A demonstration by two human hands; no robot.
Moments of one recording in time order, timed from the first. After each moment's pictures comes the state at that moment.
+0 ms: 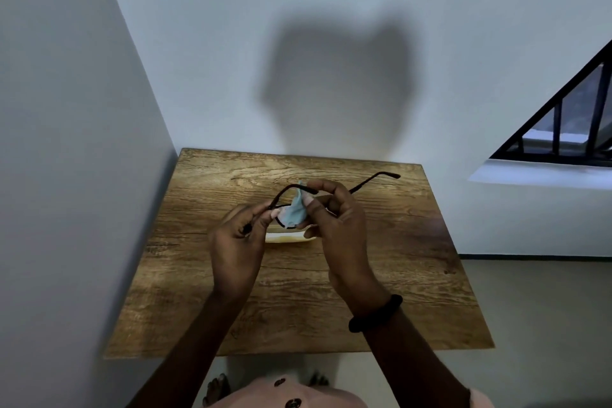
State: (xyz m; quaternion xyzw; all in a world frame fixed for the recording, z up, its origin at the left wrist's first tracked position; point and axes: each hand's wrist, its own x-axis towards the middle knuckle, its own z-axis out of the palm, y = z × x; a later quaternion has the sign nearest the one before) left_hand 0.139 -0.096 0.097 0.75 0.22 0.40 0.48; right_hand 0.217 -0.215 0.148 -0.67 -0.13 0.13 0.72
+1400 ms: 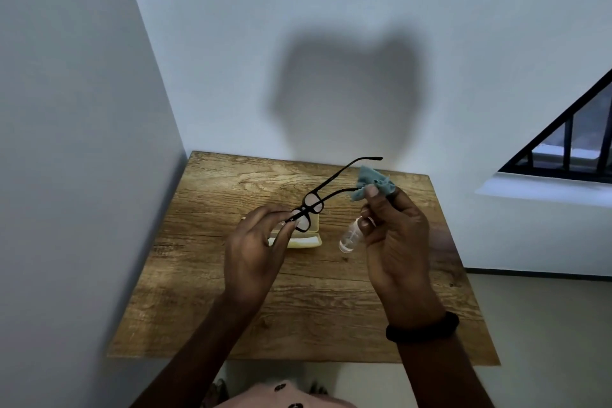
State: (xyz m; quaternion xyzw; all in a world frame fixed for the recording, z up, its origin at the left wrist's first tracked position) left_hand 0.141 -0.099 0.093 0.84 0.19 0.37 0.35; right_hand 0.233 -0.252 0.180 -0.52 -0.03 0.14 0.84
